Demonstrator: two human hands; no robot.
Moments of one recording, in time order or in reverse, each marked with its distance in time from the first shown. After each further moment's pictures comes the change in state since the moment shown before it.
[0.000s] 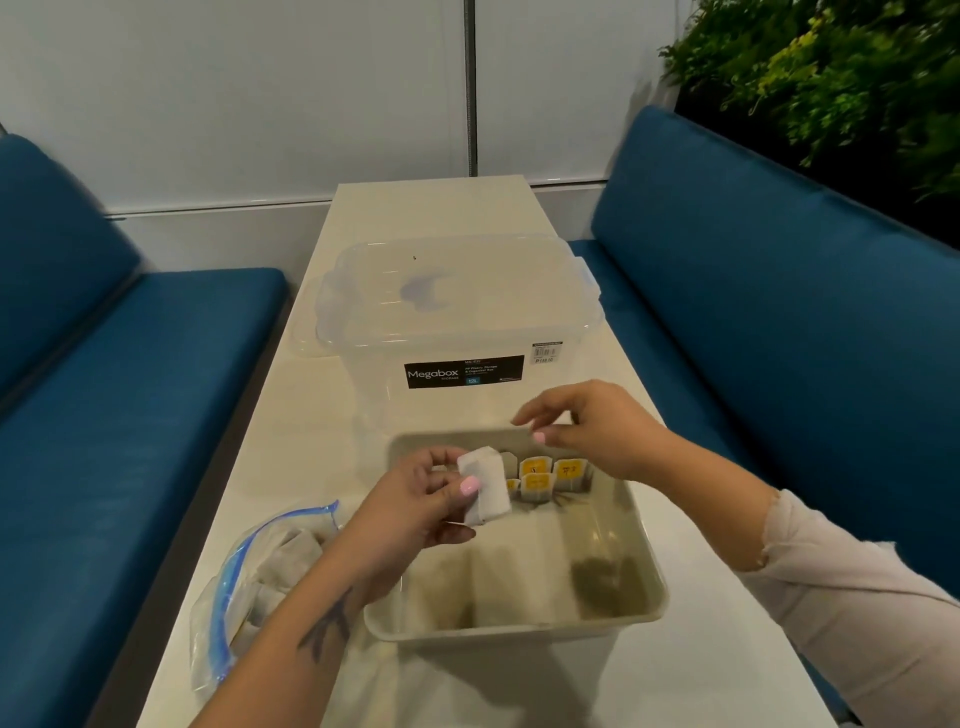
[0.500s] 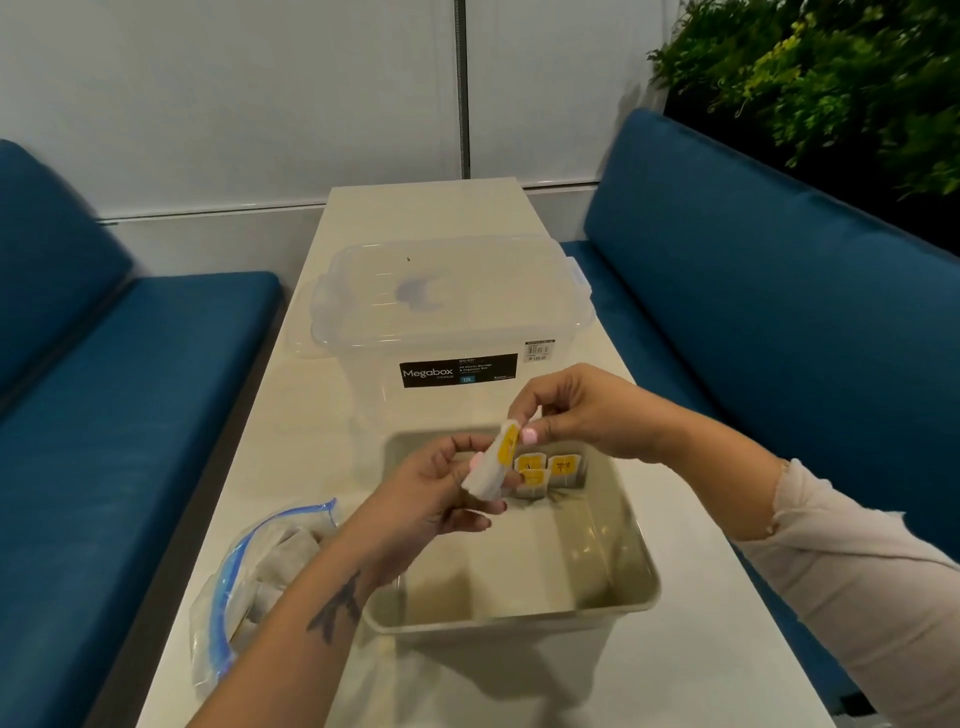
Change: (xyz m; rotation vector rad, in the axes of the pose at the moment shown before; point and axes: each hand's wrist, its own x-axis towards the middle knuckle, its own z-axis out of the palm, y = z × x) left_hand -0.004 0.015 0.016 0.007 -0.095 0.009; right_hand -0.005 -0.017 -0.017 0.297 -0.245 -0.133
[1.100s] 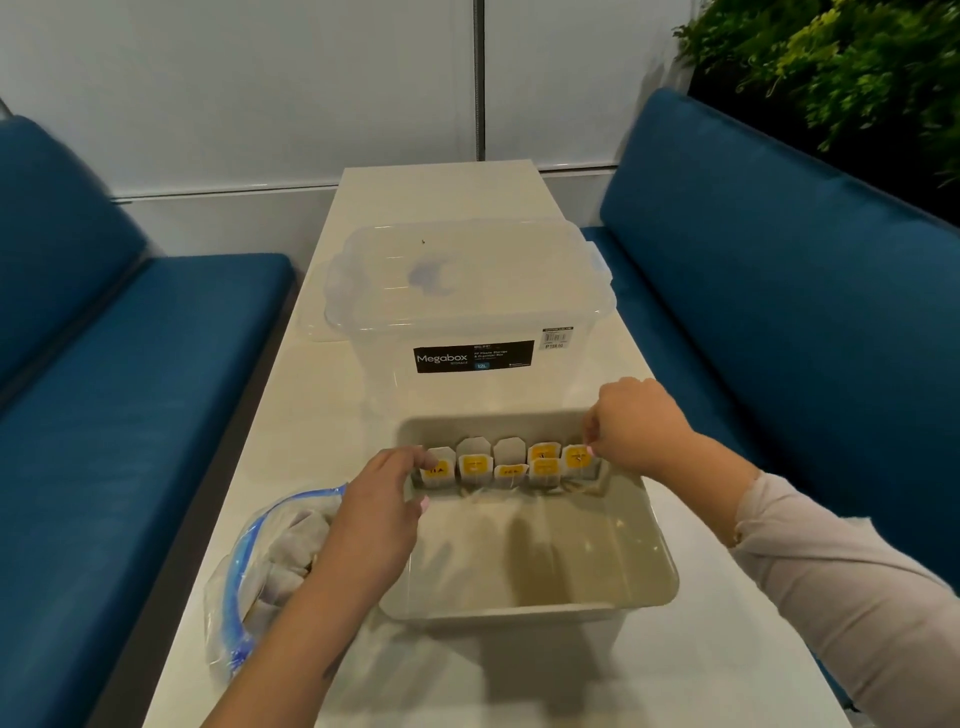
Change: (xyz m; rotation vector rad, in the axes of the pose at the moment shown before) left_hand -0.004 -0.047 -0.049 0.938 0.451 0.211; right_hand 0.019 0.069 0.003 -1.225 0.169 0.289
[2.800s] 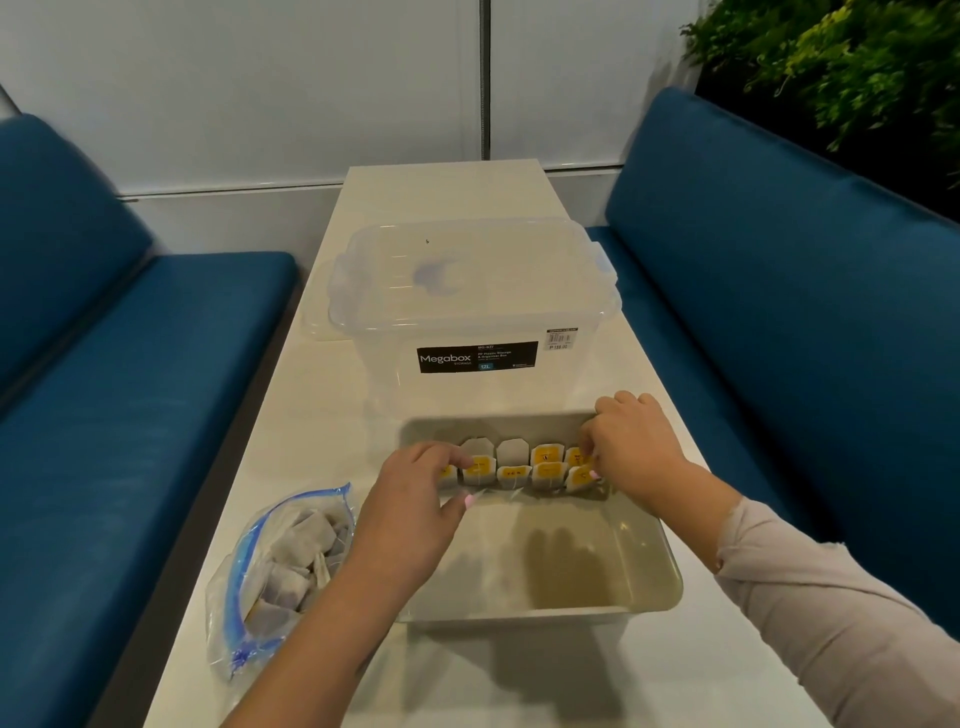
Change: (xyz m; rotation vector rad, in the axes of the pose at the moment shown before) left_hand 0.005 0.018 0.013 0.097 -0.012 0.113; right_hand -0.005 -0.005 0.027 -0.047 0.022 0.014
